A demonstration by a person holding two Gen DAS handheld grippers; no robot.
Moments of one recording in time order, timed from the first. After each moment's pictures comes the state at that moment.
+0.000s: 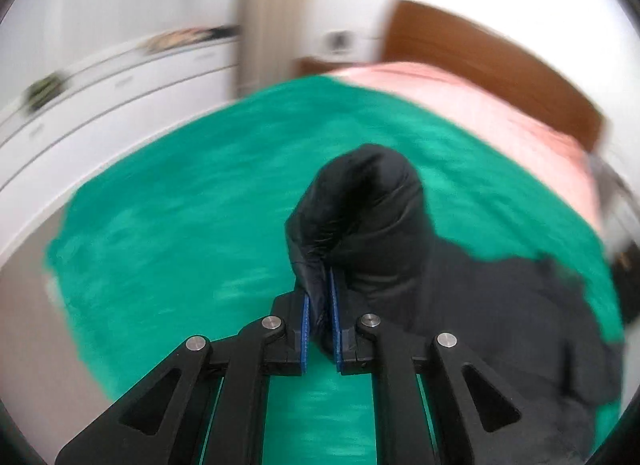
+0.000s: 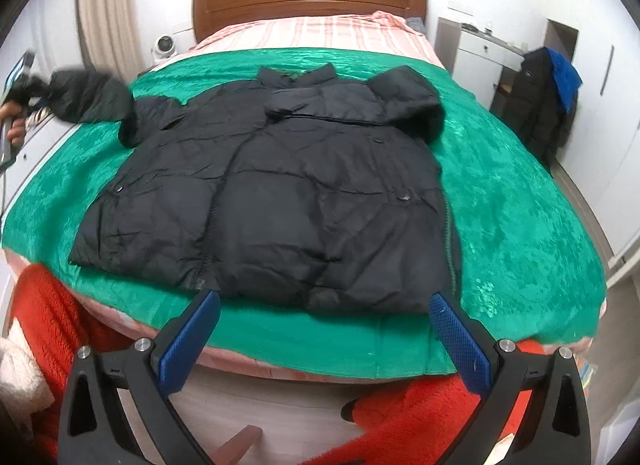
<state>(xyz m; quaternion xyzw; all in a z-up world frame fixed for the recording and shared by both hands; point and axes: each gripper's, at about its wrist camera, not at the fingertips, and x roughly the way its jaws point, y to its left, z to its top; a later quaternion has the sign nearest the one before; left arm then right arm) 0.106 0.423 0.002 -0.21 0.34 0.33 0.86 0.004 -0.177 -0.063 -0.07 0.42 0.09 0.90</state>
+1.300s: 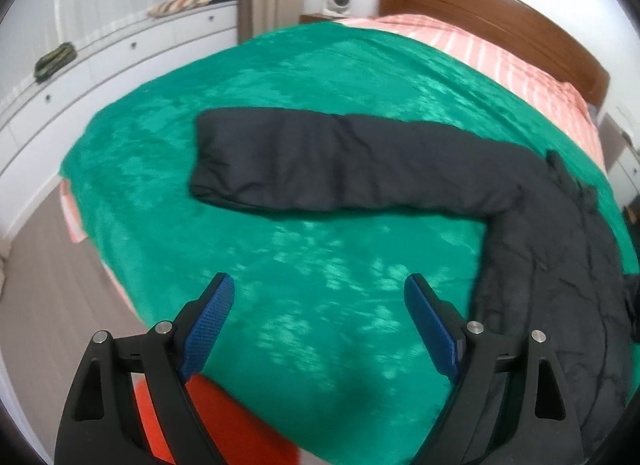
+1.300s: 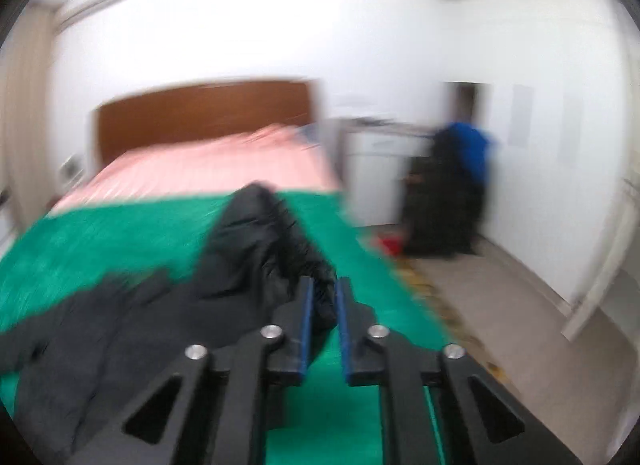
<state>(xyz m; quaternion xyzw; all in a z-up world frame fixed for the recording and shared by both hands) 0.041 0.304 -0.080 -0.20 0.40 0.29 0.85 0.245 -0.427 0.109 0.00 0.21 -0.15 0.97</state>
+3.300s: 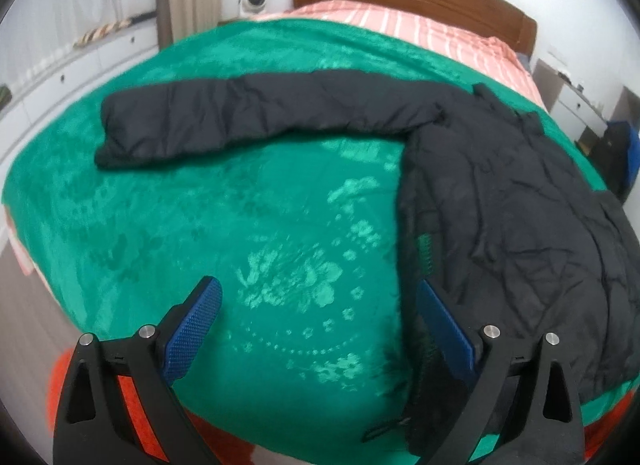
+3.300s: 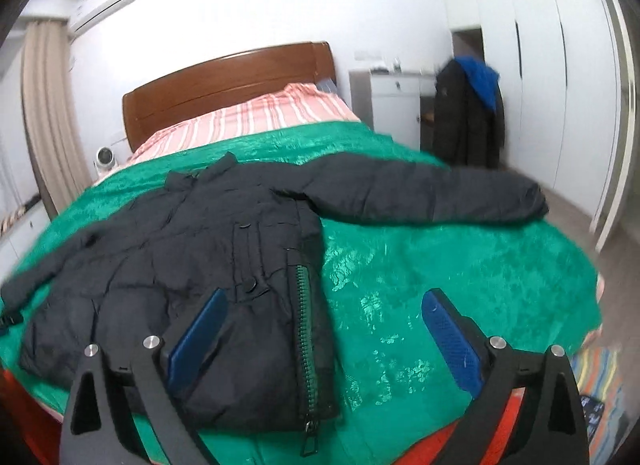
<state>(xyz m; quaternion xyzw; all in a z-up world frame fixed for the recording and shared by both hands) 0.041 0.237 -0.131 -0.15 0.41 0.17 0.88 0.052 -0.261 -0.082 0.04 0.27 -0.02 0.96</state>
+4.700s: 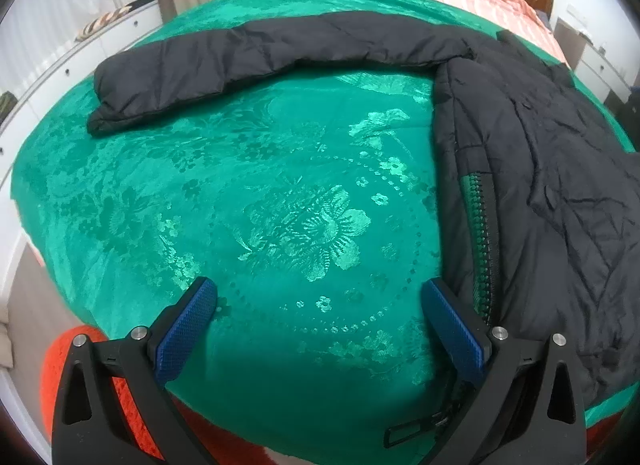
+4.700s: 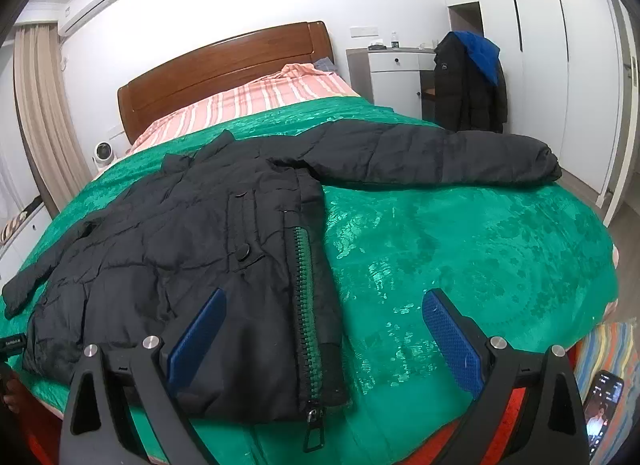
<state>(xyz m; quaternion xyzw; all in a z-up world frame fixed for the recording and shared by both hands) 0.057 0.228 -0.169 -0.11 0.47 0.20 0.85 0.065 -0.274 -0.112 0.09 0.31 -0.02 0.95</state>
